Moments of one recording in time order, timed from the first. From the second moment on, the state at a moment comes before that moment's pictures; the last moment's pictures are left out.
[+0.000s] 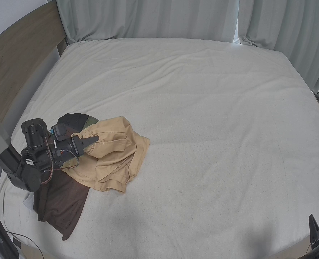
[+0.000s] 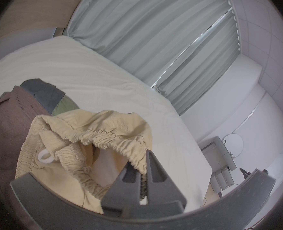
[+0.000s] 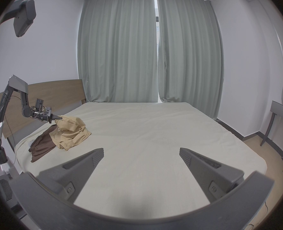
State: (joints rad) left arm -0.04 2.01 -0.68 -1.11 -0.65 -0.42; right arm 0.00 0.02 -0.02 0.00 0.02 0.00
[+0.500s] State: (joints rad) left arm -0.10 1.92 -0.49 -1.31 -0.60 -0.52; right arm 0.00 0.02 -0.02 0.00 0.02 -0.01
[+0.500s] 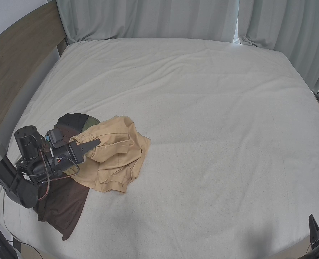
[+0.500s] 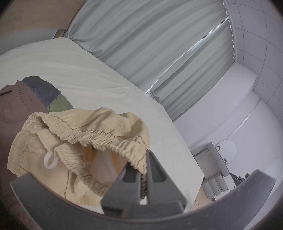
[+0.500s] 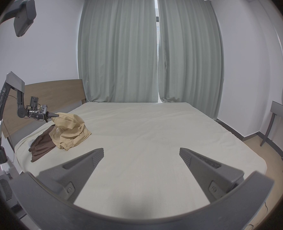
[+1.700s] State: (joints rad) left arm -0.51 1.75 -0.63 -1.20 -0.05 -1.01; right arm 0.00 0.02 -0.02 0.00 0.02 -0.01
